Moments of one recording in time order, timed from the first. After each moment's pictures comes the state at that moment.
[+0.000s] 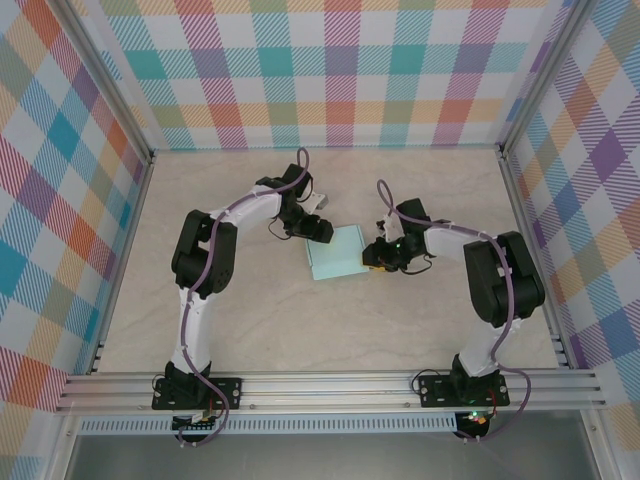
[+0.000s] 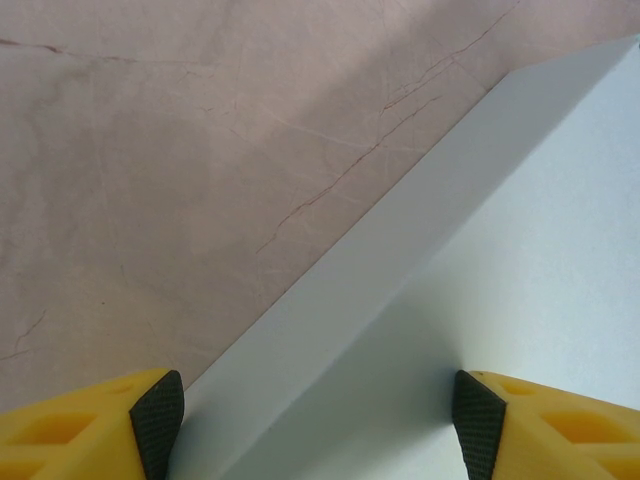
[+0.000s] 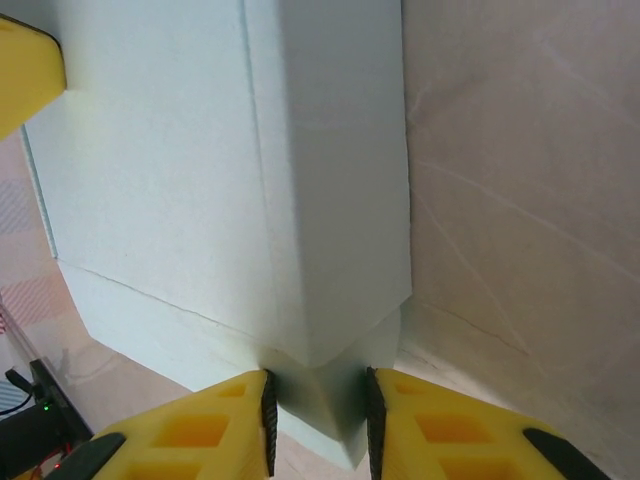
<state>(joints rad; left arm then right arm) -0.46 2.20 1.71 -0.80 0.38 -0.06 0.32 1.78 0.97 -0.37 -0.64 0.36</state>
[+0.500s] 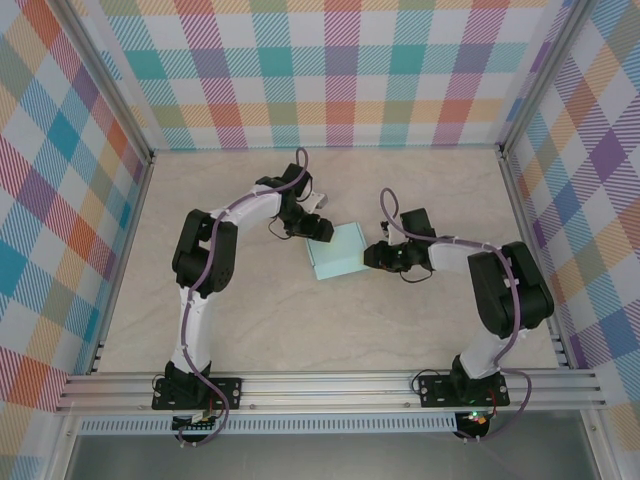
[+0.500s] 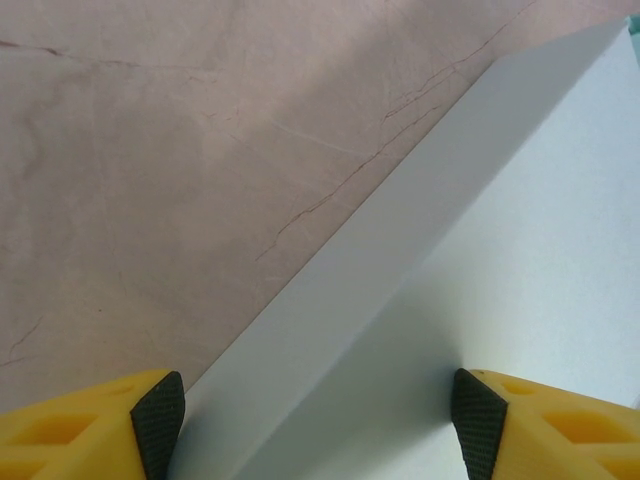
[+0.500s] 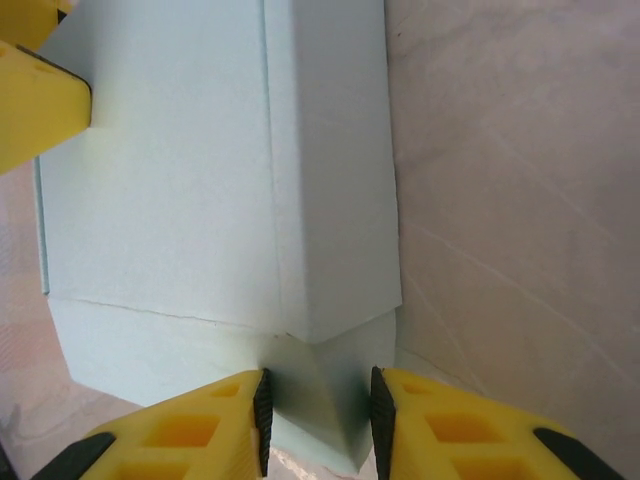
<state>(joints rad) -0.45 2.21 1.73 -0.80 0.40 -0.08 0.32 1.69 0.80 -0.09 -0.54 0.41</state>
